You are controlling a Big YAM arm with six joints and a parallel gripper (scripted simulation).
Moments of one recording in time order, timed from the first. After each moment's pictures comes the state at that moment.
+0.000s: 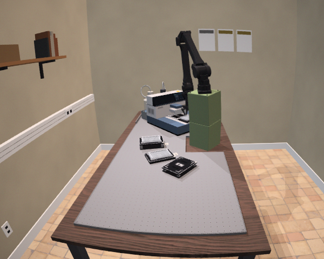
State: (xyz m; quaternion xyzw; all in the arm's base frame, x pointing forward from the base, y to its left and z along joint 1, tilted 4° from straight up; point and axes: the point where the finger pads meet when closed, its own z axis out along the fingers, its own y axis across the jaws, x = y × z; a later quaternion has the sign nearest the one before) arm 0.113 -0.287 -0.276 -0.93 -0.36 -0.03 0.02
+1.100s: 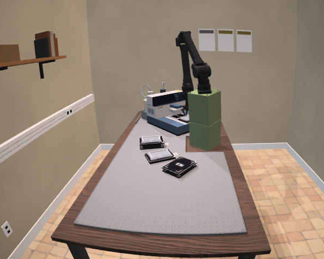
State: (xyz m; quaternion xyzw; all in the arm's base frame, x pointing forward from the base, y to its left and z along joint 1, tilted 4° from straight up) arm 0.114 -0.287 -0.280 -0.93 -0.36 -0.03 0.02
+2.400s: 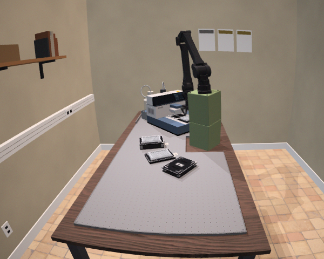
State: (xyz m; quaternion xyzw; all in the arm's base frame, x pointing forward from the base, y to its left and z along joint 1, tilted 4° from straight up) arm 0.113 -0.286 -0.274 -0.93 -0.36 -0.03 0.02
